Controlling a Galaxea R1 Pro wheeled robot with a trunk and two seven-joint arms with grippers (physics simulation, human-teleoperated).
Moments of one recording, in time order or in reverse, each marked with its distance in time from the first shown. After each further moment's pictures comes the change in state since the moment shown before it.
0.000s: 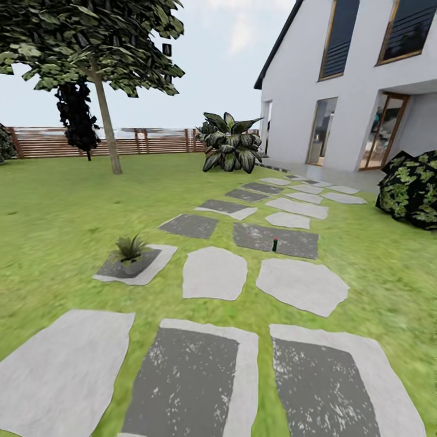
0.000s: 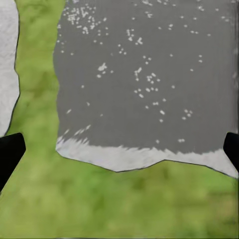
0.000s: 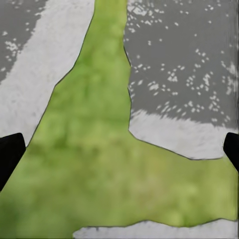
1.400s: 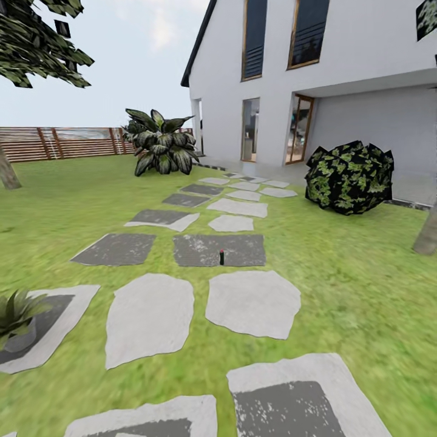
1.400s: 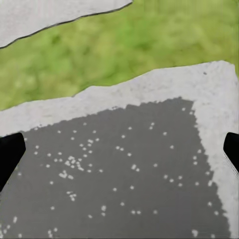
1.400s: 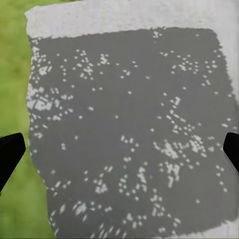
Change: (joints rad) left arm 0.000 0.001 0.000 0.000 0.000 0.000 0.000; right arm -0.001 0.005 0.003 0.000 0.001 0.000 0.002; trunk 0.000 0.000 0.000
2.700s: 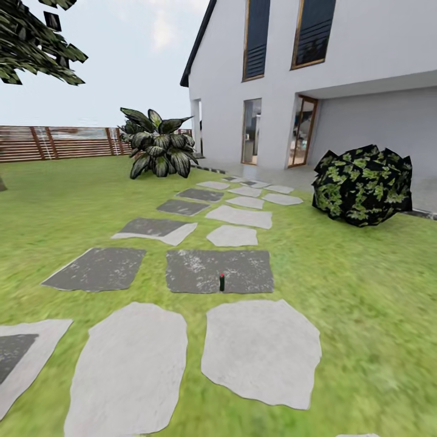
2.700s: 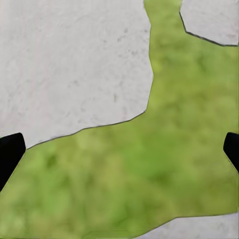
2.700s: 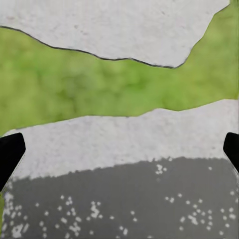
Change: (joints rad) left arm 0.000 0.000 0.000 0.000 0.000 0.000 0.000; right arm 0.000 0.000 -0.001 0.000 -0.001 -0.001 -0.001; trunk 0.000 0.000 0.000
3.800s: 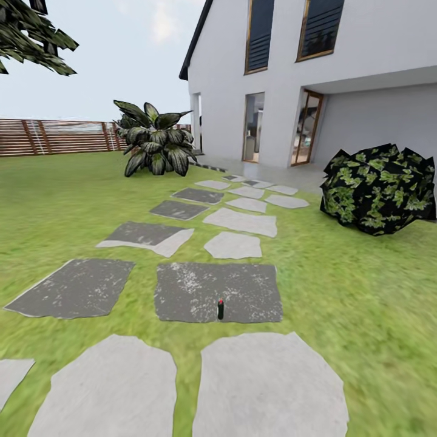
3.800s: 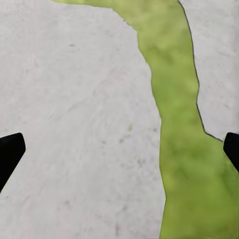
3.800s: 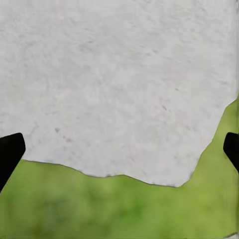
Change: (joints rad) left arm 0.000 0.000 0.000 0.000 0.000 0.000 0.000; right arm 0.000 0.000 0.001 0.000 0.000 0.000 0.000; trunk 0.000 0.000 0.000
